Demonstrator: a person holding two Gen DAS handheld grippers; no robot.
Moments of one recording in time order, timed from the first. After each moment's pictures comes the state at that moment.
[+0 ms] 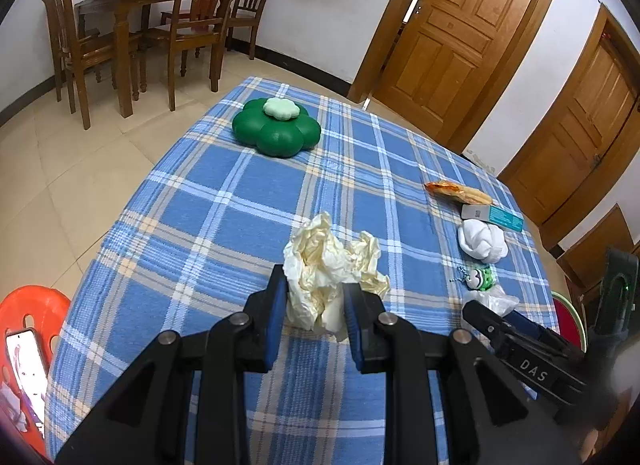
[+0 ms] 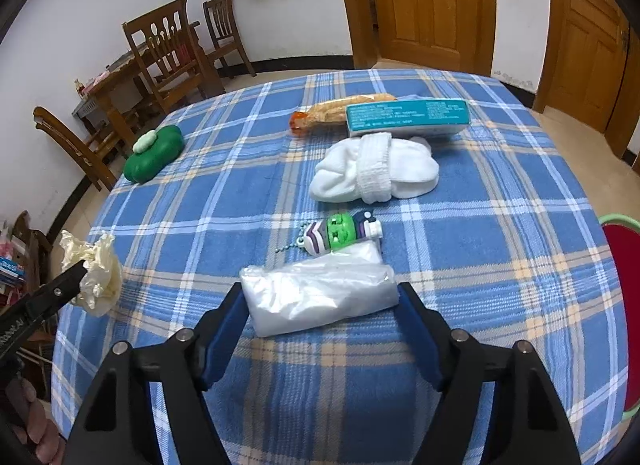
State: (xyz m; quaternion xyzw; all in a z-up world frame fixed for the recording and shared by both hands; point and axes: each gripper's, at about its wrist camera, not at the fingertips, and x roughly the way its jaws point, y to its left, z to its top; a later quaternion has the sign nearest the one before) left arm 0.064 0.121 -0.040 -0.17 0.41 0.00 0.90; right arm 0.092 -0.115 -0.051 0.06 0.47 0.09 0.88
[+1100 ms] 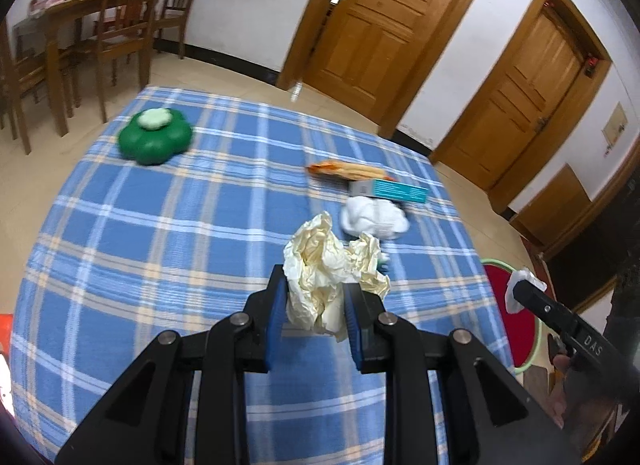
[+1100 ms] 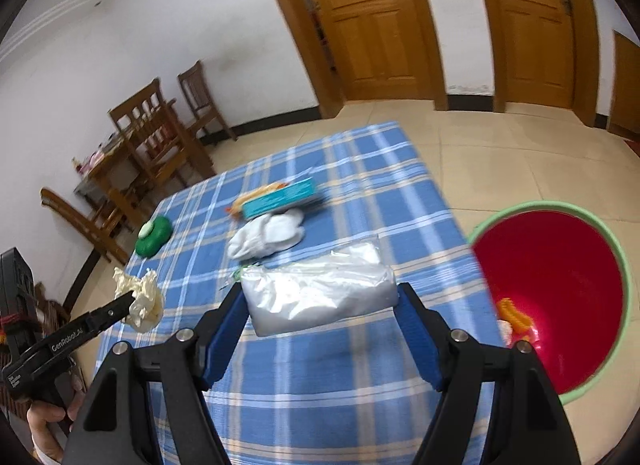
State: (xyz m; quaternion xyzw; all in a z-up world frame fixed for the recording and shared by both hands) left arm 0.066 0.036 -0.007 -0.15 0.41 -0.12 0.89; right arm 0.029 -0.245 0.020 0.15 0.39 0.05 0.91
